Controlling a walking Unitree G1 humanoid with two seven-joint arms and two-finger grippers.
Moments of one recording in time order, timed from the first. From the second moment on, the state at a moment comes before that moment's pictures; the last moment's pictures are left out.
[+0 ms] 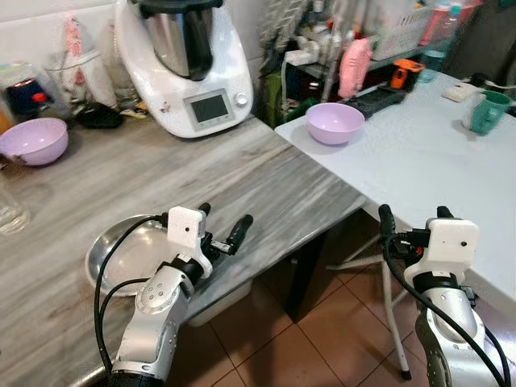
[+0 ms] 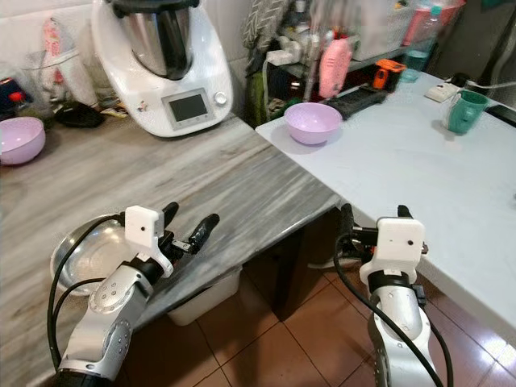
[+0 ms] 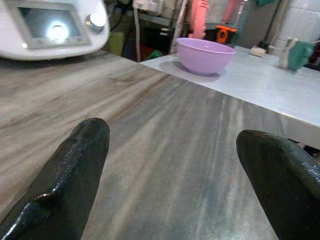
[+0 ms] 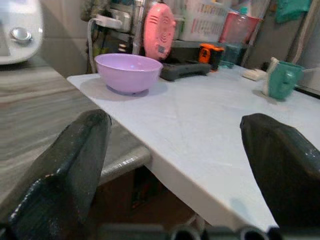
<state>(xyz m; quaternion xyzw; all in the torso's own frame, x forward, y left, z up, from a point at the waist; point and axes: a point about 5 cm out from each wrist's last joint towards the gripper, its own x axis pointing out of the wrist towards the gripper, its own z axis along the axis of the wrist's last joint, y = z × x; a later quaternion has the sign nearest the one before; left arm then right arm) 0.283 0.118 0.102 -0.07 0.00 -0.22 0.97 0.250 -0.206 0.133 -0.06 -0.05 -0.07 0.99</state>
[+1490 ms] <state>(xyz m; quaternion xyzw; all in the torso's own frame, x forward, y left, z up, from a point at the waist) 0.282 0.117 0.103 -0.06 0.00 -0.24 0.97 0.252 -0.205 0.133 -0.06 -0.05 -0.06 0.99</state>
